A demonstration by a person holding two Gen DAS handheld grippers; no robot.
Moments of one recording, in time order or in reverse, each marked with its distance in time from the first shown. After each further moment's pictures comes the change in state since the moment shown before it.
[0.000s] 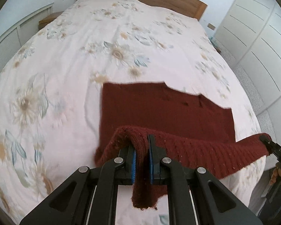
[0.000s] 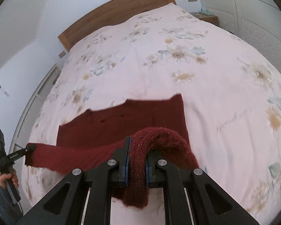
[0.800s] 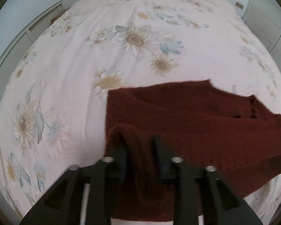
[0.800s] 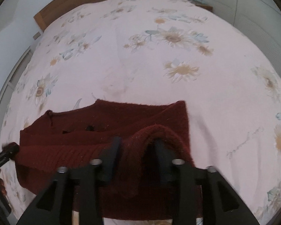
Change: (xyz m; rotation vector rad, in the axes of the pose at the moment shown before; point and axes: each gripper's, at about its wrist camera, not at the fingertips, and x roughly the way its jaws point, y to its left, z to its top) left arm 0.120 0.007 0.044 0.027 0.118 0.276; right arm 0.120 -0.001 0.049 -0.026 0.140 -0.204
